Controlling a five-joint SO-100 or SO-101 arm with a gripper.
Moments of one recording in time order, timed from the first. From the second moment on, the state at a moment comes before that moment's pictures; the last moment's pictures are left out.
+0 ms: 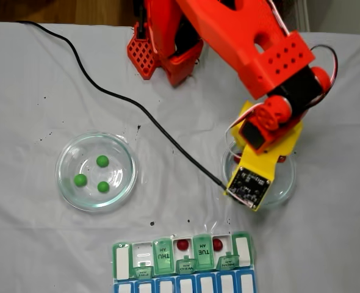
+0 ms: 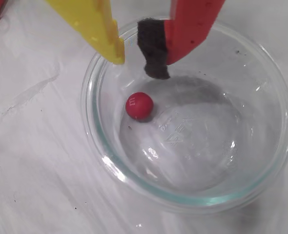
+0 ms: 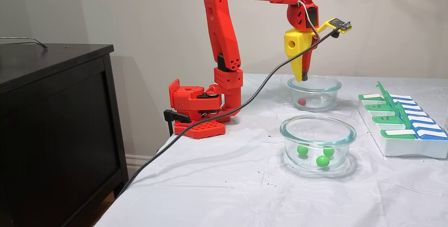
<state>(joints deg) -35.7 117.5 109.2 74.7 -30.8</state>
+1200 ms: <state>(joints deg) -35.1 104.5 106.5 78.3 -26.0</state>
